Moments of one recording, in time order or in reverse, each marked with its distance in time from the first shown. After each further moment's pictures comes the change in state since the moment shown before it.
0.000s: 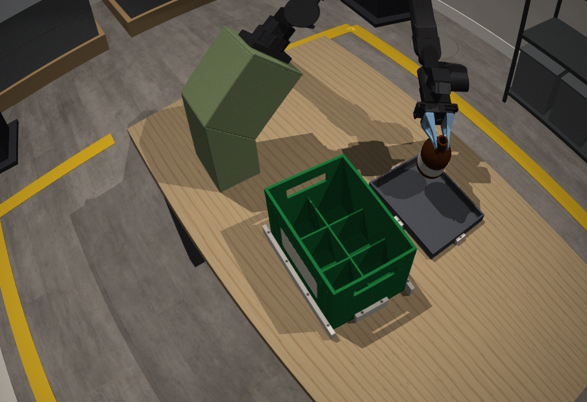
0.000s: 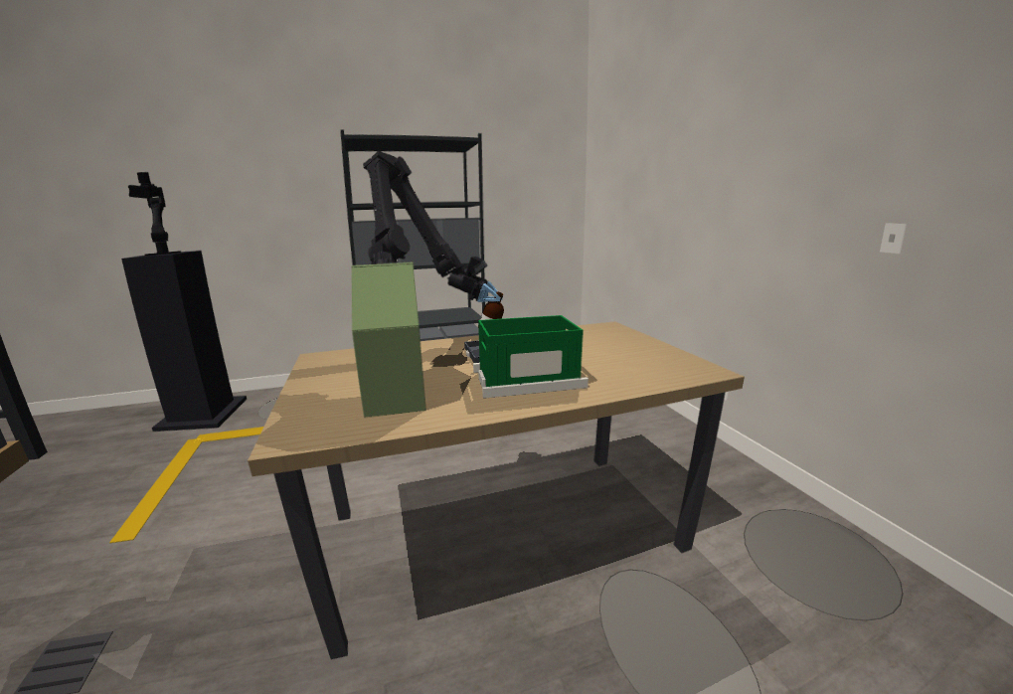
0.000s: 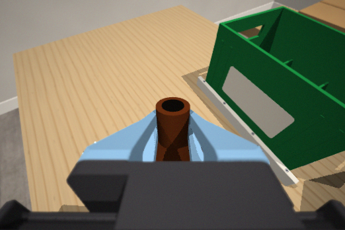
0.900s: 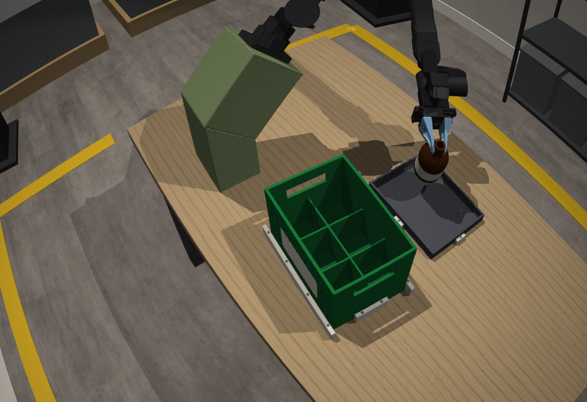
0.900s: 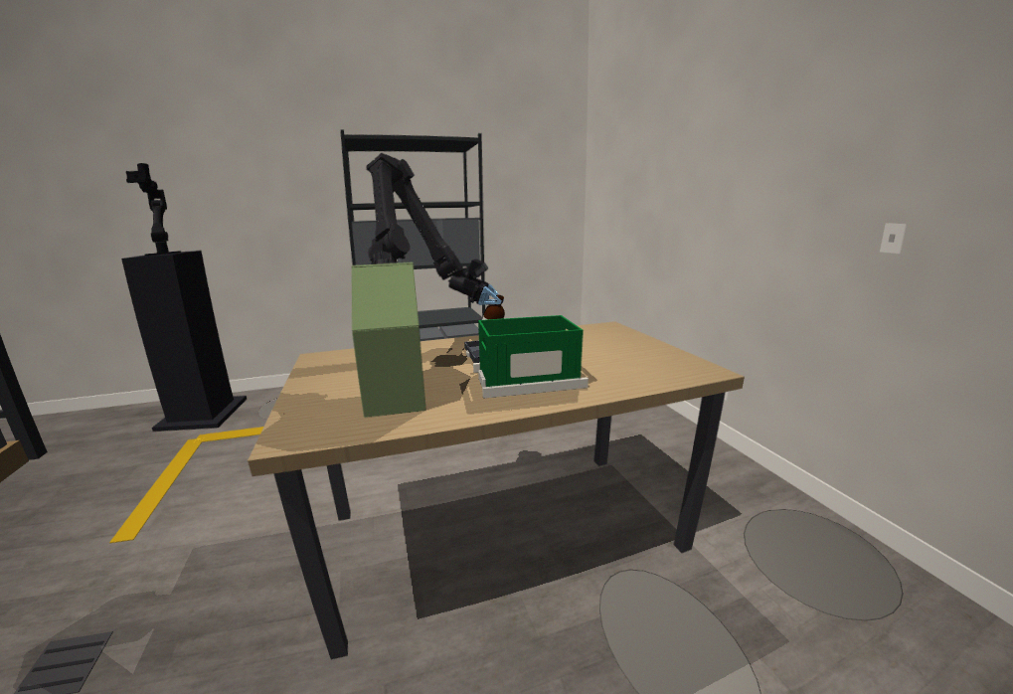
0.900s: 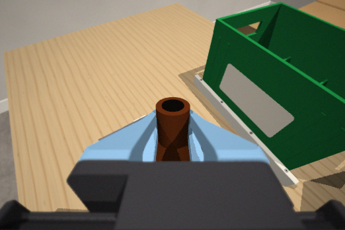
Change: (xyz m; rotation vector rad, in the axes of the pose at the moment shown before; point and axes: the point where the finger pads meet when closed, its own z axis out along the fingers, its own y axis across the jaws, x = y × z) arm 0.007 -0.006 0.008 0.015 0.000 -0.001
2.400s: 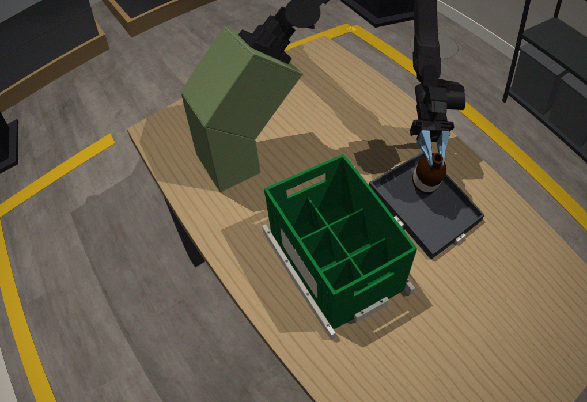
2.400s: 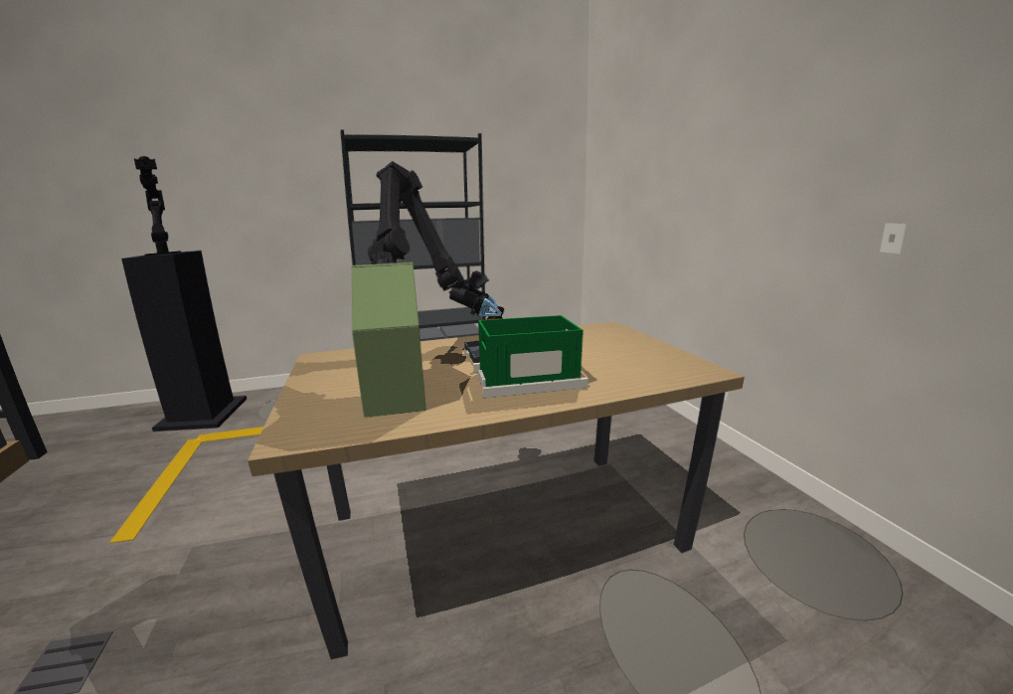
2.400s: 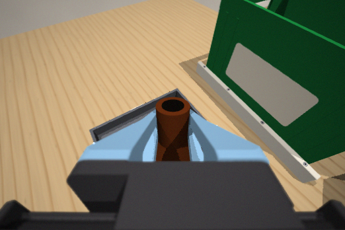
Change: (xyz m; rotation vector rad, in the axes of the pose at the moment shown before) arm 0.040 0.001 0.015 -0.001 -0.001 0.001
